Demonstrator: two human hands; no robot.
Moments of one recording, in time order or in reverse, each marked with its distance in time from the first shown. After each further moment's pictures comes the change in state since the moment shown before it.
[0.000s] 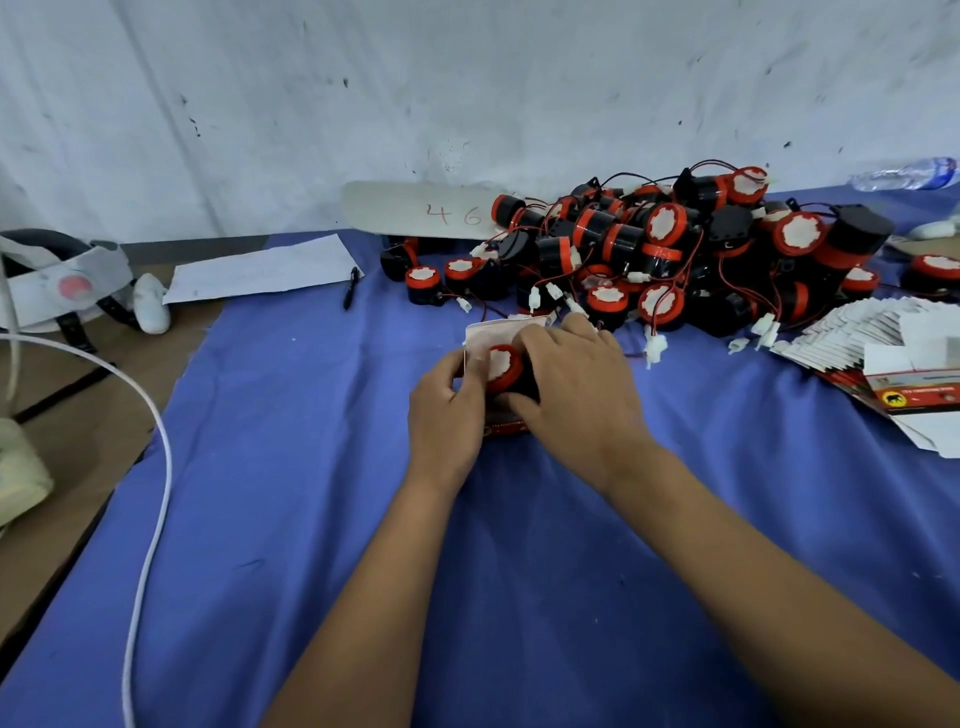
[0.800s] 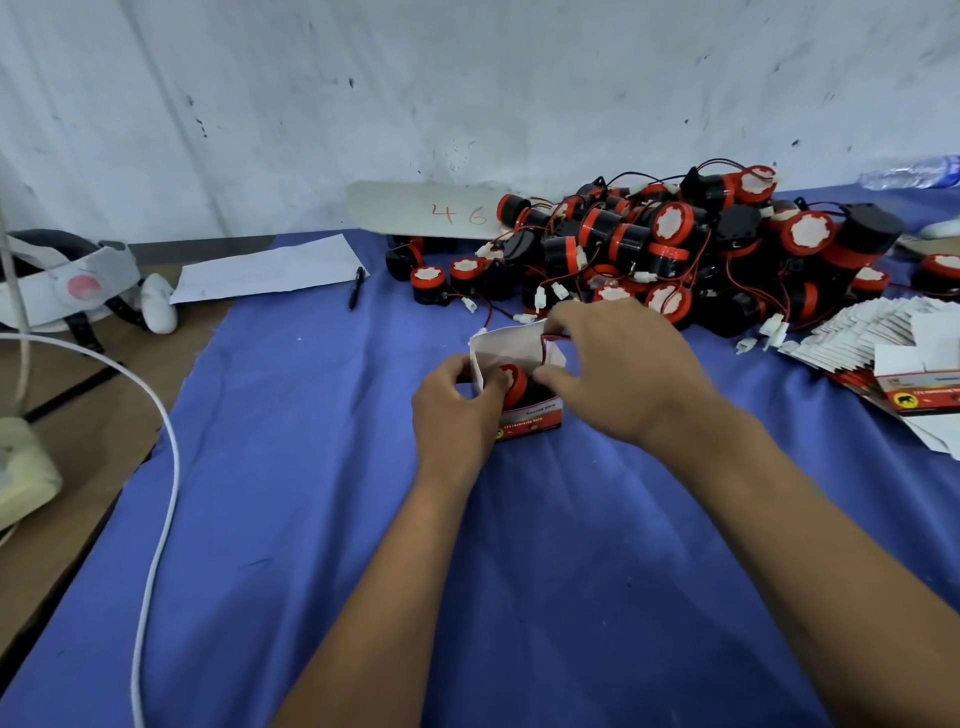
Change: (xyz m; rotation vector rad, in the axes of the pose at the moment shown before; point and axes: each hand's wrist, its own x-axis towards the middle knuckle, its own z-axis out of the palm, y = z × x) left_hand -0.001 0.001 0.004 0.041 0.077 -0.036; right_hand 0.010 0.009 -0.052 -0.018 -0.145 0.018
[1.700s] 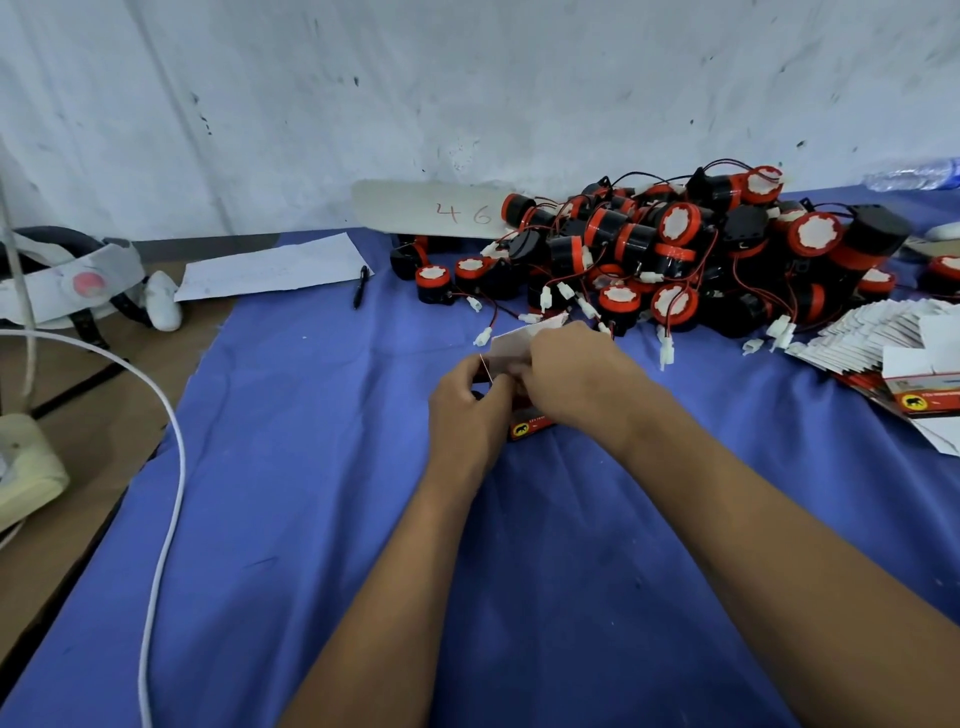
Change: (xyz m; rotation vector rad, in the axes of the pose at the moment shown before) left_hand -0.004 0.004 0.000 -0.092 -0.114 0.029; right_hand 0.040 -0.019 0.041 -0.030 -0.339 0.203
